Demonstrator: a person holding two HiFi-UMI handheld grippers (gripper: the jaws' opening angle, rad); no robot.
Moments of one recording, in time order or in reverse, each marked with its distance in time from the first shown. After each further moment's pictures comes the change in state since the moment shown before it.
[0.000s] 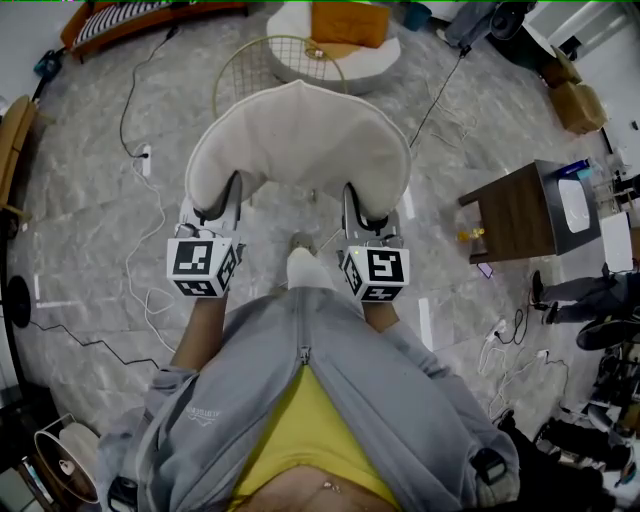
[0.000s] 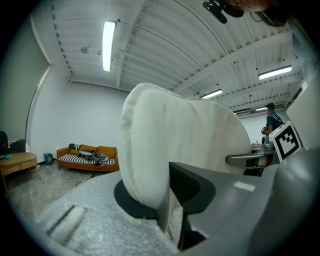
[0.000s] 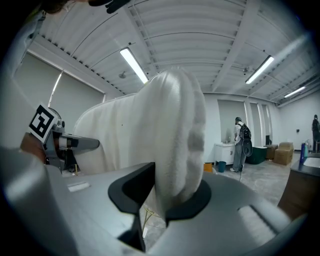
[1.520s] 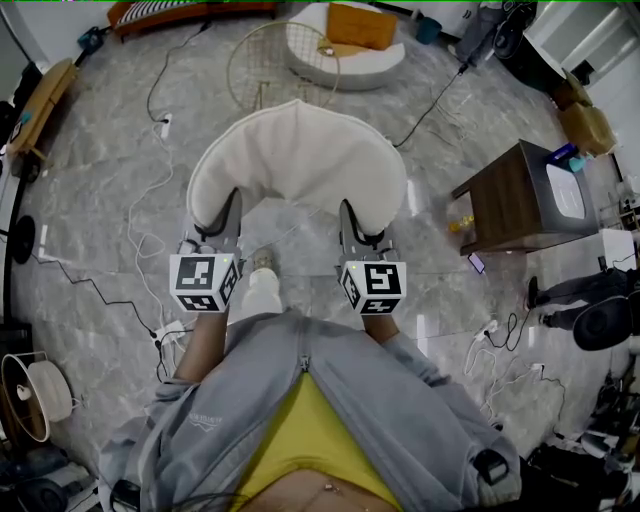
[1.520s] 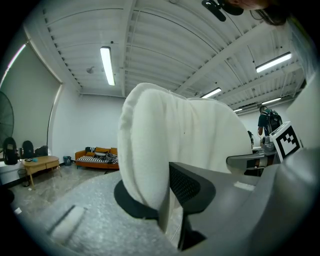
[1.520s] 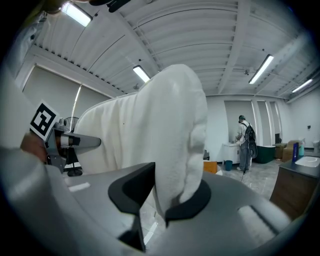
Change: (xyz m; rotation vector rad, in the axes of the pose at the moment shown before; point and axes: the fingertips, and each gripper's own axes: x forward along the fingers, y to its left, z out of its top) left arm -0.255 -0.242 -0.013 0.026 -0.010 0.143; right arm -0.323 -0.008 -0.029 -0.007 -0.025 0.152
